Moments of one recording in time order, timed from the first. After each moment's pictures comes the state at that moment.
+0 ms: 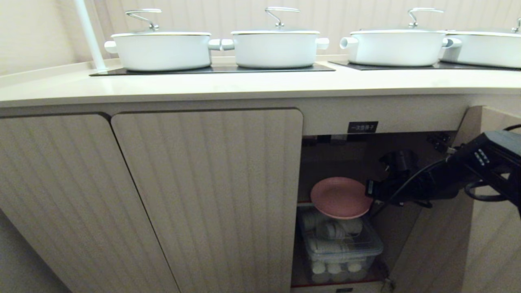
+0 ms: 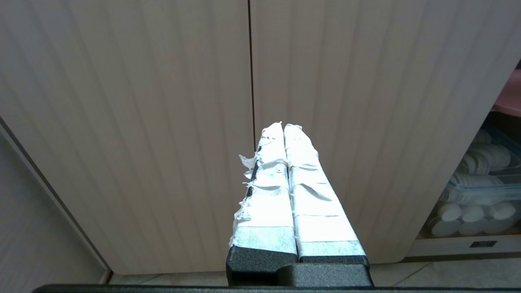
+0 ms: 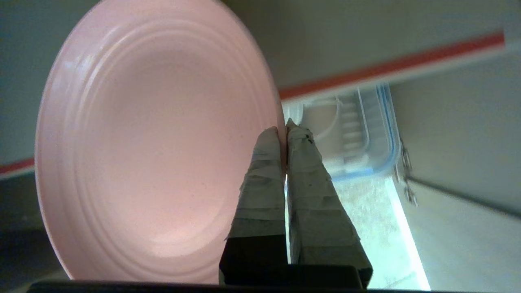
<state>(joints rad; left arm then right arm) 0.00 0.00 0.00 0.00 0.00 0.00 0.03 2.34 -1.27 -0.28 0.06 0.32</state>
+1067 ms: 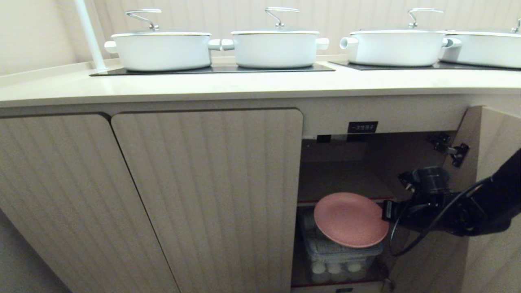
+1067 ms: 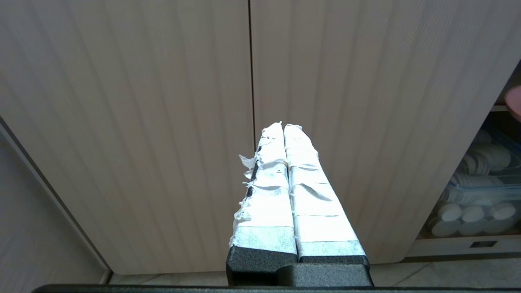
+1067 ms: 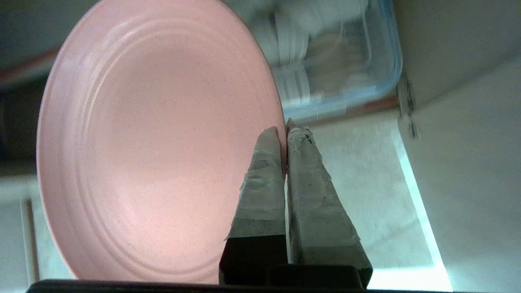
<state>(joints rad) 0.00 0.00 0.00 0.00 0.00 0.00 0.05 2.06 -0.75 -0.49 0.09 0.35</state>
